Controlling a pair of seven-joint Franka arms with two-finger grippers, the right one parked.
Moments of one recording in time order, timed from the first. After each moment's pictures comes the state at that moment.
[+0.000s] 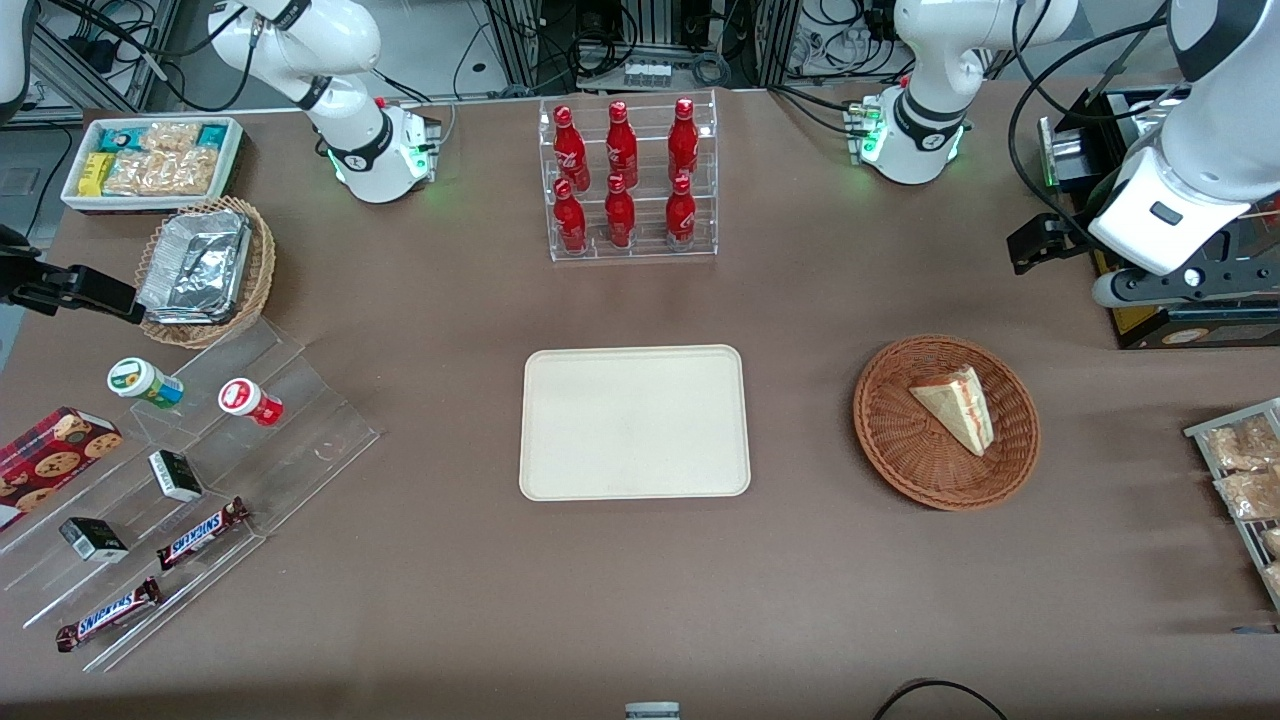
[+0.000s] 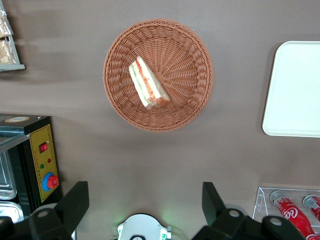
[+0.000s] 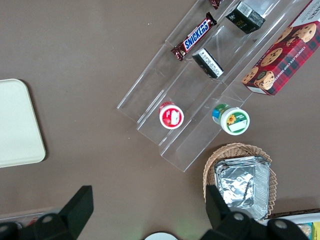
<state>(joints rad) -0.06 0.00 -0.10 -1.57 0.04 1.41 -0.21</state>
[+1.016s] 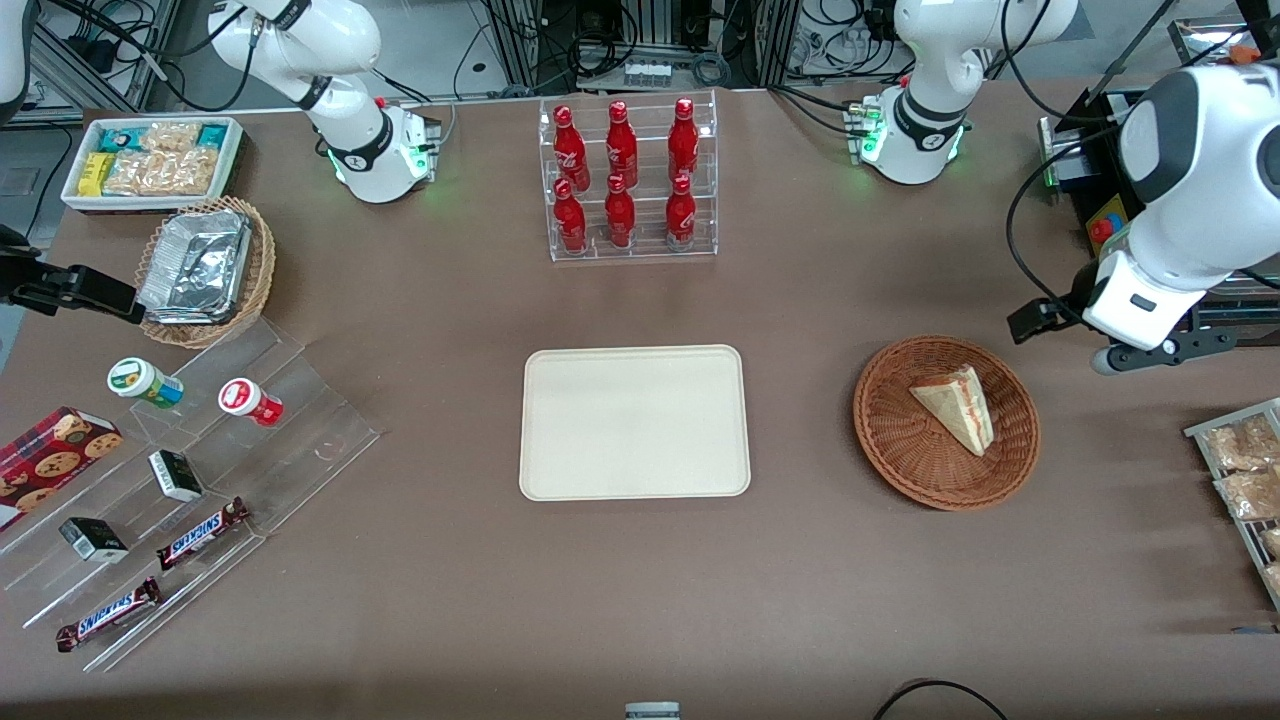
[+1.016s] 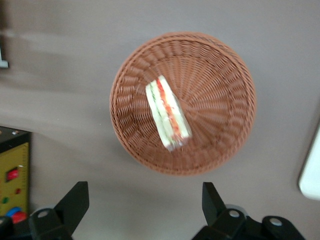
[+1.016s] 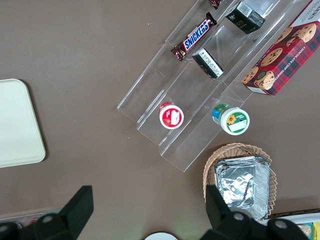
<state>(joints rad) -0.04 -0.06 0.02 -2.05 0.04 1.95 -0.29</state>
